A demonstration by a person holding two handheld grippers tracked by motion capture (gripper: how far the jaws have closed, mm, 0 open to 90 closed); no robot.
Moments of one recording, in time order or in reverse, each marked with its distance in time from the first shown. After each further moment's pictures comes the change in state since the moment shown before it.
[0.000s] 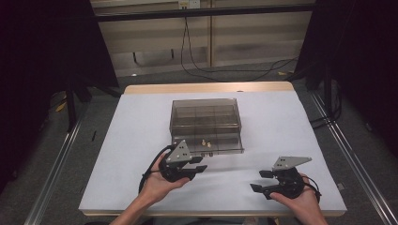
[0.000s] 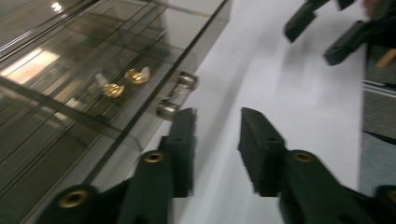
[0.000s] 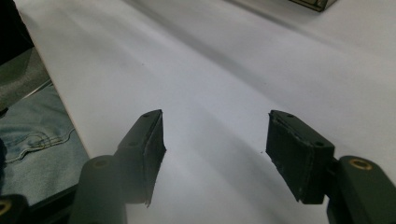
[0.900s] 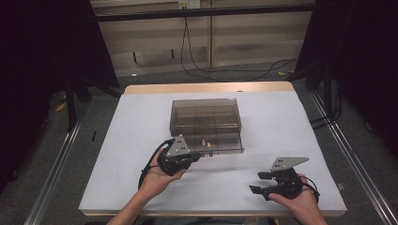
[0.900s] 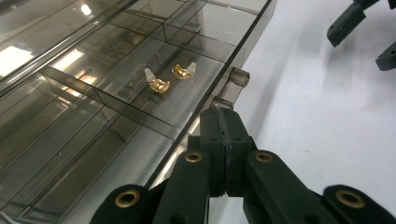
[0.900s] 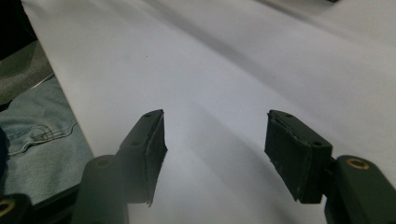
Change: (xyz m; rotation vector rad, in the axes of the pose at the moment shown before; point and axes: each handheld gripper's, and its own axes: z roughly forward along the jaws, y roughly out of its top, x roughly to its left) left arm 0.016 -0.002 0.003 -0.005 0.051 -0.009; right arm 0.001 -0.001 0.004 0.023 0.019 -0.010
